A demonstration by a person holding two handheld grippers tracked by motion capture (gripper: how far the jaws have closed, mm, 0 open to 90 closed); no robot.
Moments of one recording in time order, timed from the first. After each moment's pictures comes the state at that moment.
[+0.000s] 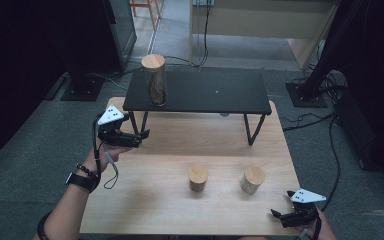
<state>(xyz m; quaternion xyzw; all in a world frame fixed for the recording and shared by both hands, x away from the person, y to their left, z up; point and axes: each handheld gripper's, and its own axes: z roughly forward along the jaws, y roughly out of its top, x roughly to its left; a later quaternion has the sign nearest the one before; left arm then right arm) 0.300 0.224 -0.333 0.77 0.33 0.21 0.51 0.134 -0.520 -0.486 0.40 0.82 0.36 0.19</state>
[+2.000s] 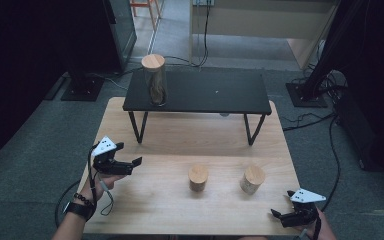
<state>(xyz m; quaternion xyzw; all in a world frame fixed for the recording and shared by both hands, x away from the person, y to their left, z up) 0.267 0.257 -0.416 0.76 0.37 0.17 0.50 0.133 -0.518 -0.486 0.41 0.82 0.36 0.19</state>
